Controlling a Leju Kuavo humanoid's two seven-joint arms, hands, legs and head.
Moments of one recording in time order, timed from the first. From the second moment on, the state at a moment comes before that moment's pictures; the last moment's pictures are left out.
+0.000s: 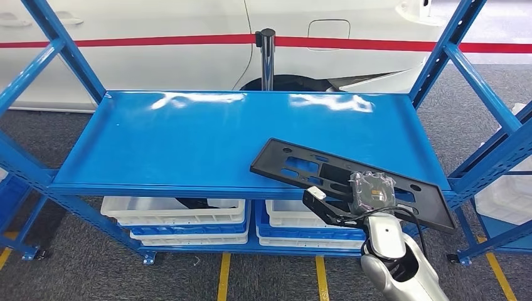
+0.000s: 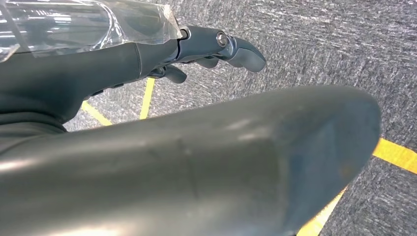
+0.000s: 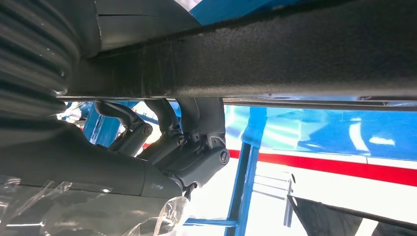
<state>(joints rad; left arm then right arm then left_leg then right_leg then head) -0.17 -0.22 1.52 -0.14 -1.25 0.24 -0.02 -0.55 -0.22 0.60 -1.77 1.20 0.32 0.69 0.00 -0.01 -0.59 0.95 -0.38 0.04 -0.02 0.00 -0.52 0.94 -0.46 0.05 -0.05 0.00</state>
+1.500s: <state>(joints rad) -0.17 -0.22 1.52 -0.14 -1.26 0.33 -0.12 -0.47 -0.32 0.59 -1.85 1.47 0.33 0.69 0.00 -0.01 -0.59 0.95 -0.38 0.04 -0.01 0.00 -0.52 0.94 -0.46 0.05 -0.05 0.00</state>
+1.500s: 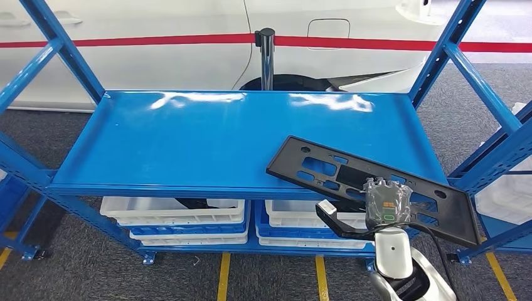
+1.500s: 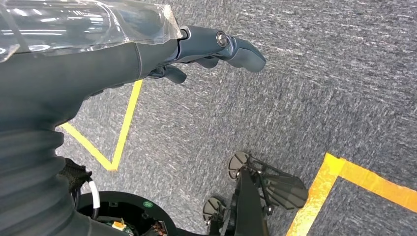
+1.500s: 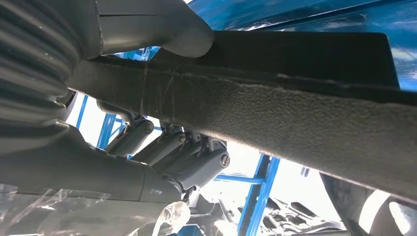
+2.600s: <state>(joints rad) -0.17 -0.22 1.52 -0.14 -1.23 0.28 -0.18 -0.56 -0.38 0.71 -1.89 1.56 0.37 0.66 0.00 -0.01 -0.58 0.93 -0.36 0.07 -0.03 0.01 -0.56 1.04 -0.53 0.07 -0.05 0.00</state>
